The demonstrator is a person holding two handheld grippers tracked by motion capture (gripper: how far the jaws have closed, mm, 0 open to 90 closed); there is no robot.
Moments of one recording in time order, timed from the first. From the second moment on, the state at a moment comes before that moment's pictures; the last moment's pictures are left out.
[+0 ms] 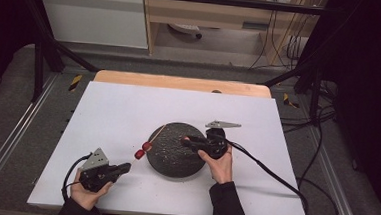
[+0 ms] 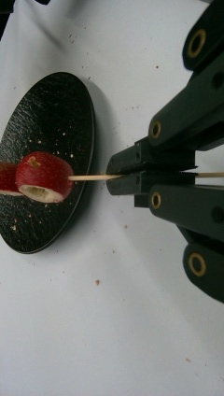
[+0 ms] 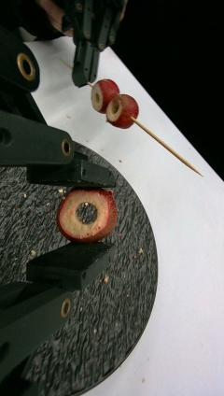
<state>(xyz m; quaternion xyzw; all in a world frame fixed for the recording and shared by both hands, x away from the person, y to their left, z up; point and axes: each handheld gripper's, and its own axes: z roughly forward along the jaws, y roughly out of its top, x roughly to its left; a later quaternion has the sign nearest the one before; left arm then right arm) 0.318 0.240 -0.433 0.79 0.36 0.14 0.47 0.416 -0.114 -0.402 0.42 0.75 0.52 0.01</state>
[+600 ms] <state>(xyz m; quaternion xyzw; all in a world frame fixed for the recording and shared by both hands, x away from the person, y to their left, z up) 0.317 0.214 -0.425 0.79 0.35 0.15 0.48 0.397 -0.135 -0.418 0.46 0.65 0.61 0.03</state>
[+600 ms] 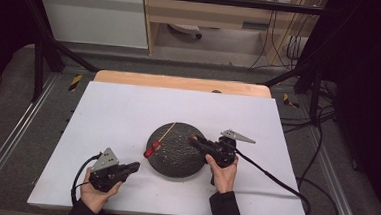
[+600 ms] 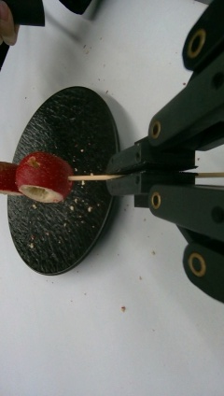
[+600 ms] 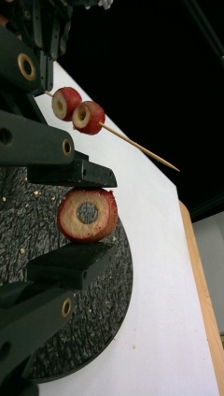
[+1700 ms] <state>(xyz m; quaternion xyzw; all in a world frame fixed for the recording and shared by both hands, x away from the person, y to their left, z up) 0.318 0.173 -0.413 0.79 0.34 0.15 0.49 0.408 -0.151 -0.388 0.49 0.53 0.69 0.05</state>
